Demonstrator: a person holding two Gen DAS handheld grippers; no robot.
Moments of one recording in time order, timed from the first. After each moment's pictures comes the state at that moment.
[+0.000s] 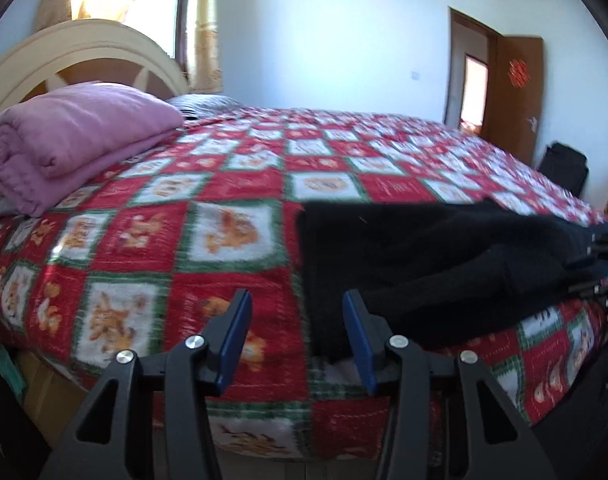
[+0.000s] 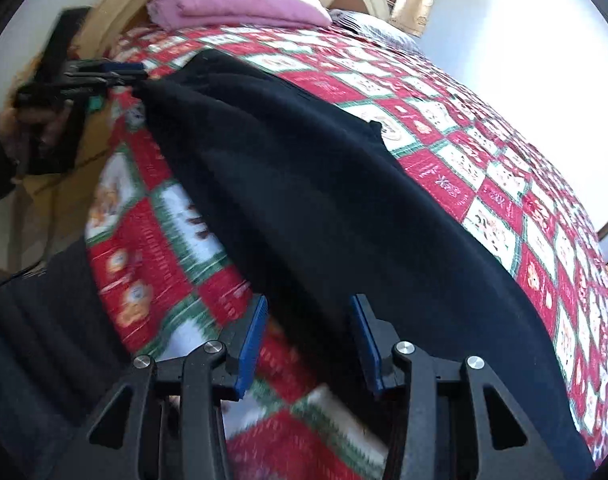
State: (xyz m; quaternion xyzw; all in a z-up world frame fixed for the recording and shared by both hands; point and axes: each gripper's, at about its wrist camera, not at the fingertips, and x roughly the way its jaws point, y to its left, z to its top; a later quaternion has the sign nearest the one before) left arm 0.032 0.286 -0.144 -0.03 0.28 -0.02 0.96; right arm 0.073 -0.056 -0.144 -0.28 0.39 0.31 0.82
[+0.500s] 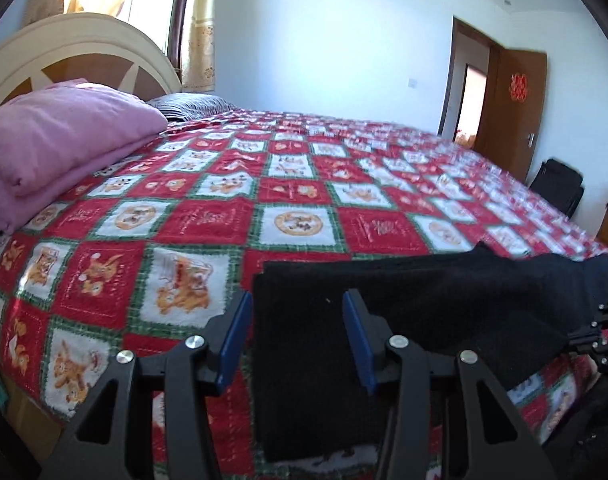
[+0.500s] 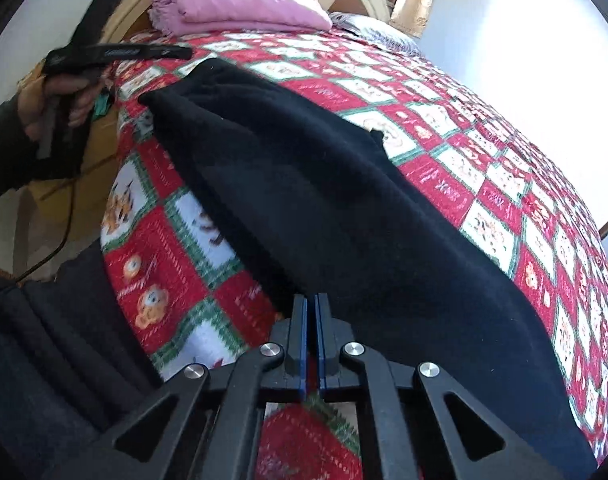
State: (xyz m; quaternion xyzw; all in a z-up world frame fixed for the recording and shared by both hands) left arm 0.084 0.252 -0.127 -0.04 0.29 -0.04 0.95; right arm 0.055 -0.062 -0.137 -0.30 0.39 0.31 0.82
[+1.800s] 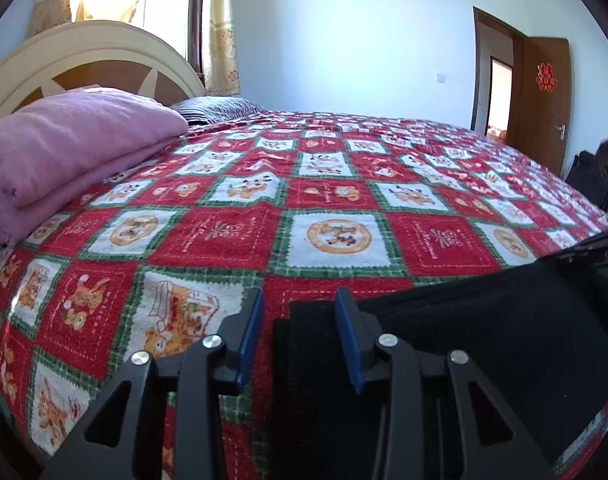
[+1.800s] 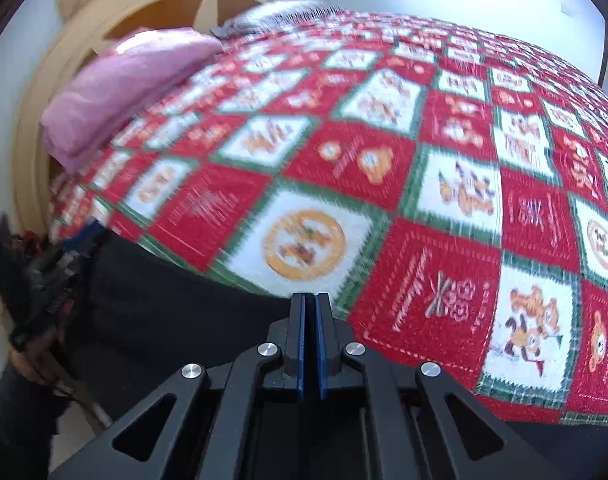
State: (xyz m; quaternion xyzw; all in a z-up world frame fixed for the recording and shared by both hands) left arm 0.132 0.257 -0.149 -0.03 0.28 0.02 0.96; right arm 0.252 -0.013 -0.134 -0.05 0.48 0.26 0.84
